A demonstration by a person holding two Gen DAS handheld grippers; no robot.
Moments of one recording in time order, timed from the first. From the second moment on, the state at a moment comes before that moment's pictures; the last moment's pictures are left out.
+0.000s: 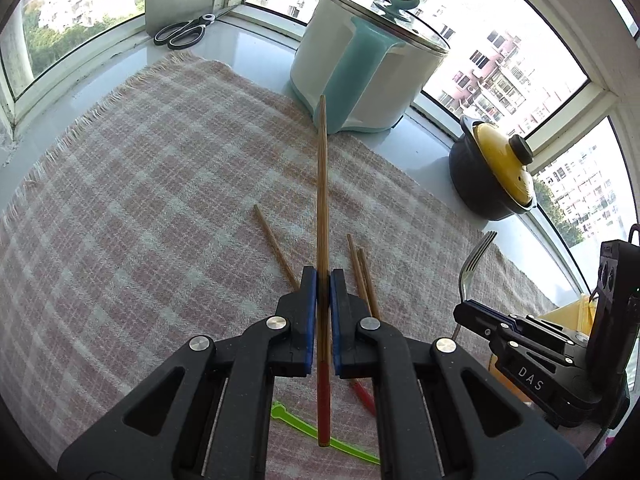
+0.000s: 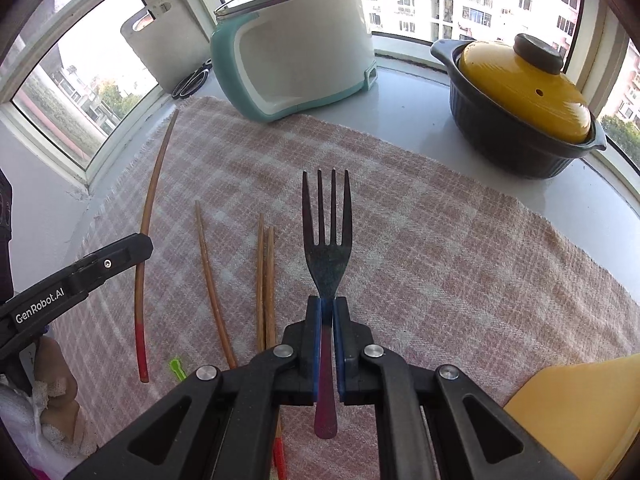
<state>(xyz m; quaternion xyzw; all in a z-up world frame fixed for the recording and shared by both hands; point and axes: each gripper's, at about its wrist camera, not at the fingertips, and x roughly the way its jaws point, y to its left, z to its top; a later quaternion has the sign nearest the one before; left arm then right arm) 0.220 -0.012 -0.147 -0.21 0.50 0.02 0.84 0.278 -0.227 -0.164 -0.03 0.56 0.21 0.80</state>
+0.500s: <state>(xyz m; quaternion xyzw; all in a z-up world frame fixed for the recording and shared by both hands) 0.205 -0.022 -0.109 -0.19 0.47 -0.04 0.86 0.253 -0.228 -0.130 0.01 0.51 0.17 0.84</state>
